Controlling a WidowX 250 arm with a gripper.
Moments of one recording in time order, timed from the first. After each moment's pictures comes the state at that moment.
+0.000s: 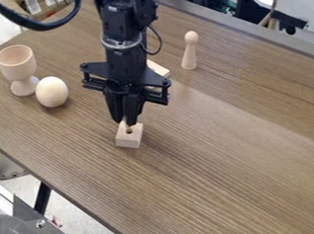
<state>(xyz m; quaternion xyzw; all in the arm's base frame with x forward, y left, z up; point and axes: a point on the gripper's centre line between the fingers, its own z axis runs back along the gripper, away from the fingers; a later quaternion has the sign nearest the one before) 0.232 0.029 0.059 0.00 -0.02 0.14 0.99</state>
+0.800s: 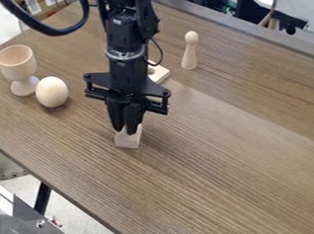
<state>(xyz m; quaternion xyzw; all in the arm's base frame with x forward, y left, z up) 0.231 0.030 0.042 0.01 0.00 0.15 0.99</state>
